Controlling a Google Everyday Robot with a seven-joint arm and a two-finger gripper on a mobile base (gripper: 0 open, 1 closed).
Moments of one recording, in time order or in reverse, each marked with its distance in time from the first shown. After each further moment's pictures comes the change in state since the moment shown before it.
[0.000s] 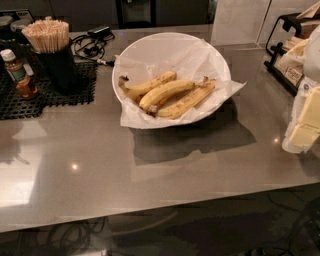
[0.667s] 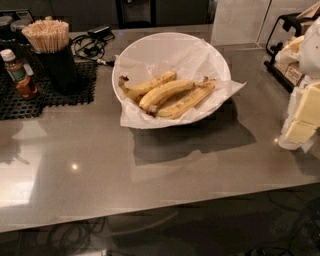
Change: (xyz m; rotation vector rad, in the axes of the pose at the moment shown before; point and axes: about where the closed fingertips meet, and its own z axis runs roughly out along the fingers) arm -0.009 -0.003 0.000 0.000 -0.018 -0.025
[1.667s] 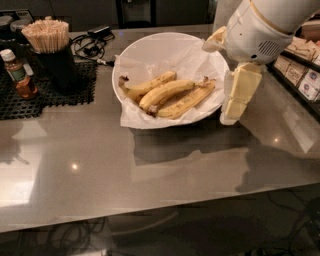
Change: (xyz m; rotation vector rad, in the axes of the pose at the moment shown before) arm -0.107 -0.027 0.041 -0.097 -0.213 -0.281
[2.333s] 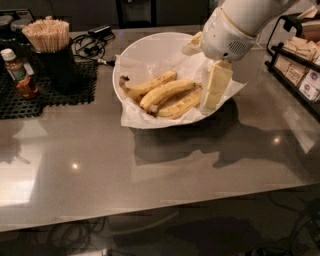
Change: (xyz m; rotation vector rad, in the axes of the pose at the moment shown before) arm -0.014 -0.042 0.048 -0.079 -0.086 -0.030
